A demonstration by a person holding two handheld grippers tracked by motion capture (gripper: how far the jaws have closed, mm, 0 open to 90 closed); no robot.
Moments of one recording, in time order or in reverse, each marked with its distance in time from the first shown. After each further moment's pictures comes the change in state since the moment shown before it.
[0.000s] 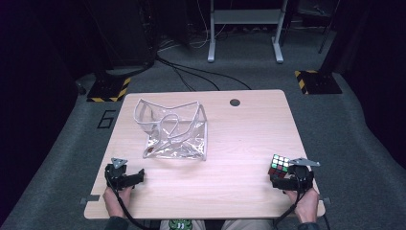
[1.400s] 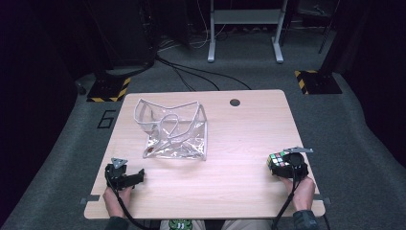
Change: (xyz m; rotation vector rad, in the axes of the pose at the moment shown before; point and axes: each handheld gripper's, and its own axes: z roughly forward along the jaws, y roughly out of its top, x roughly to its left) left arm 0.000 0.000 0.000 -0.001 -0.001 0.001; right arm 0.000 0.031 0.014 0.042 -0.056 0.010
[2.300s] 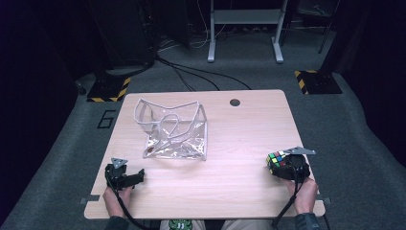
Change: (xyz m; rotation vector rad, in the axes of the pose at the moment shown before) left arm 0.000 0.000 0.000 0.000 0.000 0.000; right arm 0.008 0.002 -0.020 -0.062 0.031 -0.063
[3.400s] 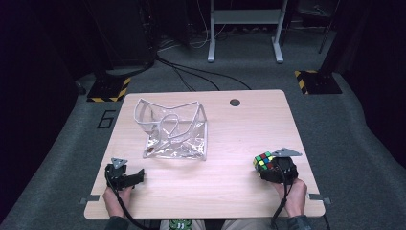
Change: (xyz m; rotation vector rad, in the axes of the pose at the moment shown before) left arm 0.000 0.000 0.000 0.000 0.001 0.000; right arm 0.039 0.005 -0.001 -0.010 0.082 -0.100
